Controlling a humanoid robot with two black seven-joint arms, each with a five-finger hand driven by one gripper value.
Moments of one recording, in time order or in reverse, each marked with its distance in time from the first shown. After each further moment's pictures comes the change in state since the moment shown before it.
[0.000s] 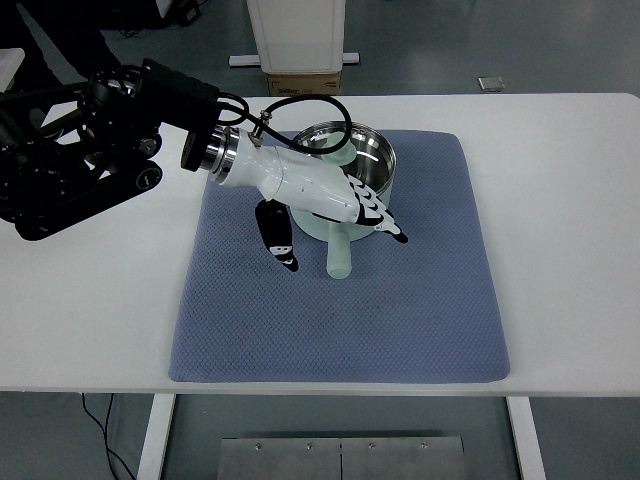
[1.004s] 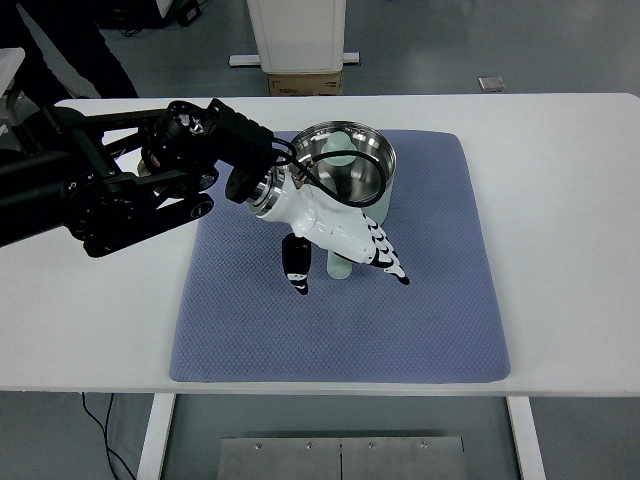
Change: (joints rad) left arm 0.009 -0.157 0.090 0.126 0.137 0.005 0.000; right arm 0.000 0.000 0.000 0.000 0.000 0.000 0.000
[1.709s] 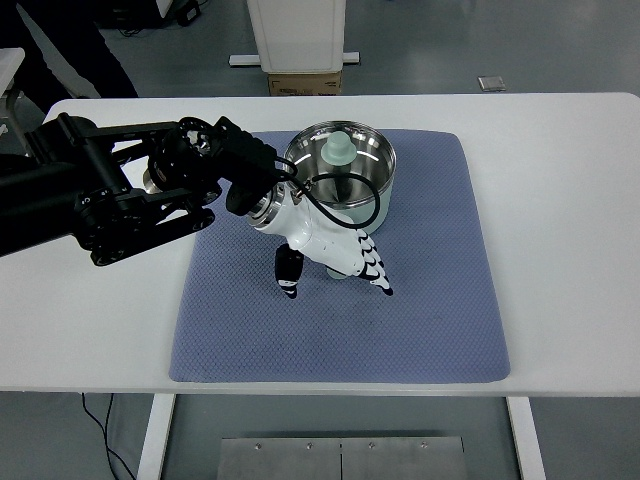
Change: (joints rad) left arm 0.014 -0.021 0.054 0.019 0.088 0.050 0.000; right arm 0.000 0.000 0.000 0.001 0.000 0.000 0.000
